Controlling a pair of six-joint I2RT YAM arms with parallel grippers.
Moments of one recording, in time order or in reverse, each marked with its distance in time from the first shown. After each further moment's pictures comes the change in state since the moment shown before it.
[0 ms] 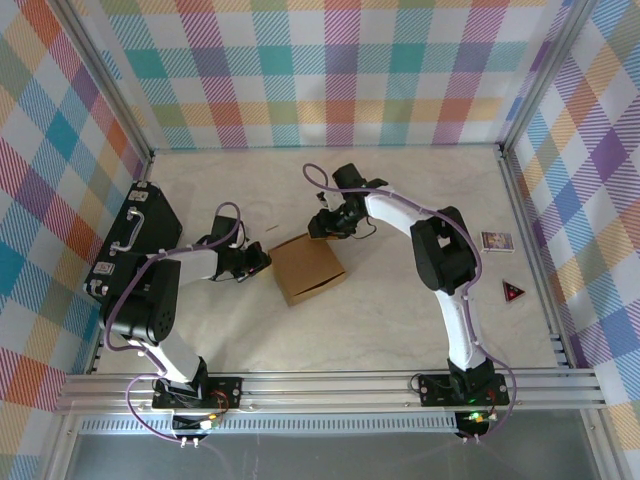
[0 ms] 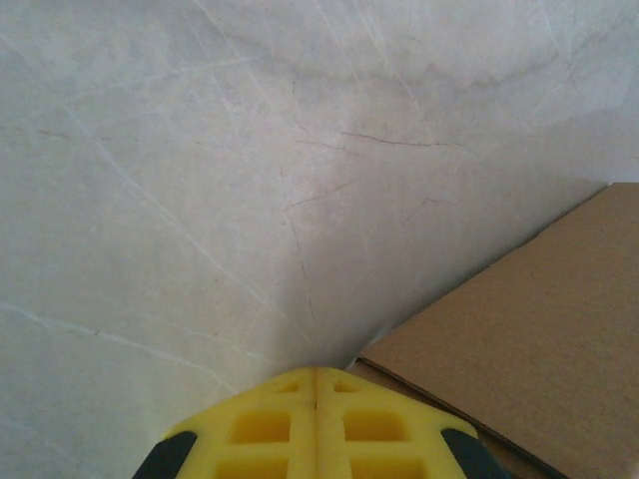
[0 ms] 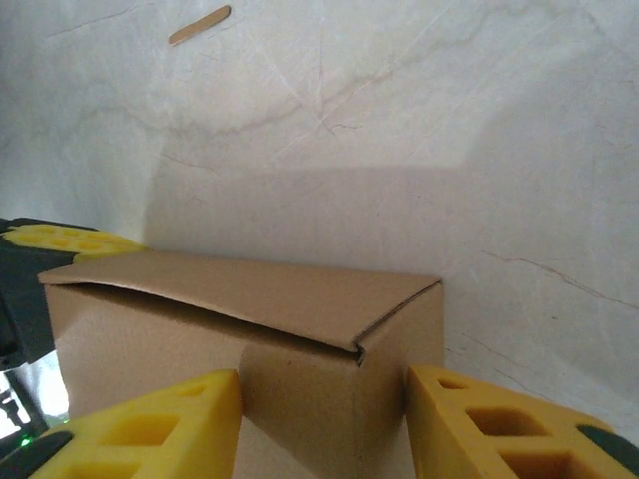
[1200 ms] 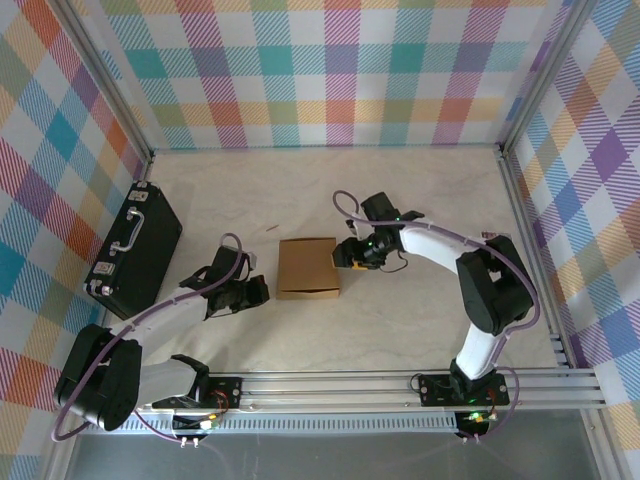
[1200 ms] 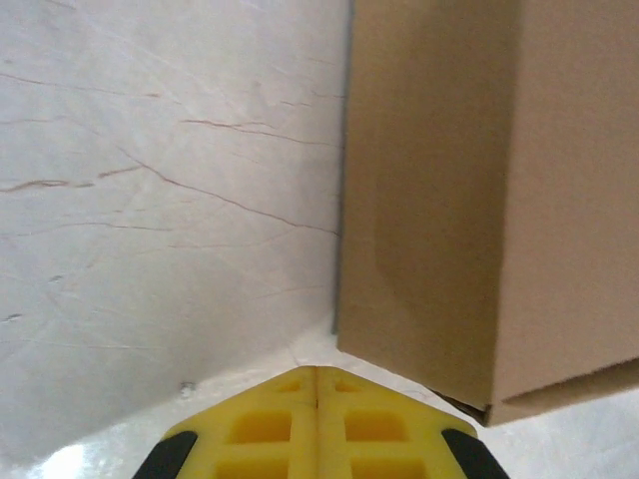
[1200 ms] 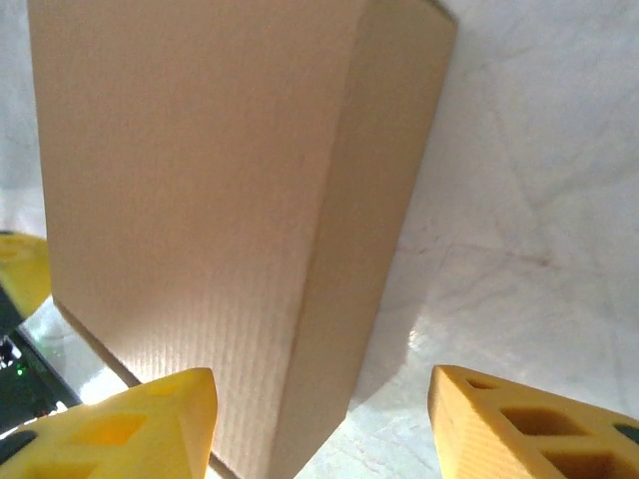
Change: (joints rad) left arm -0.195 -0.468 -0.246 -0.215 -0.166 0.041; right arm -0.005 -0.462 -0.600 0.148 0.046 0.108
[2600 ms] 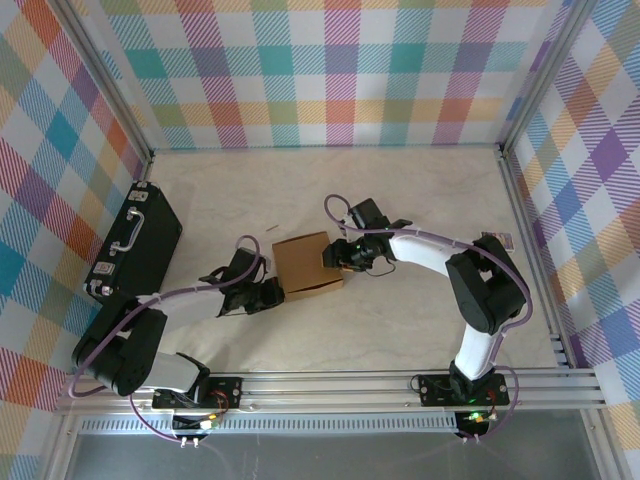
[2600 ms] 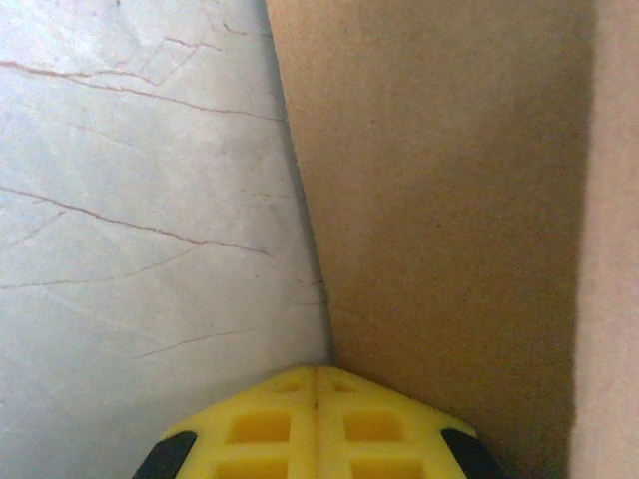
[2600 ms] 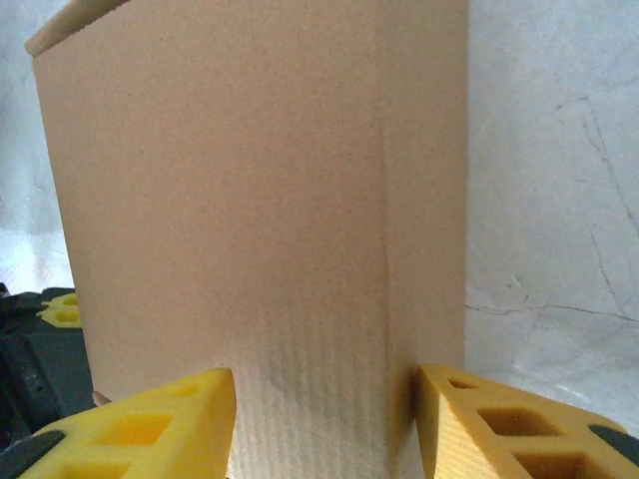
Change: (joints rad) left arm -0.092 0.184 -0.012 0.213 0.062 -0.128; right arm 0.073 0.033 -0.027 0.183 0.033 0.178
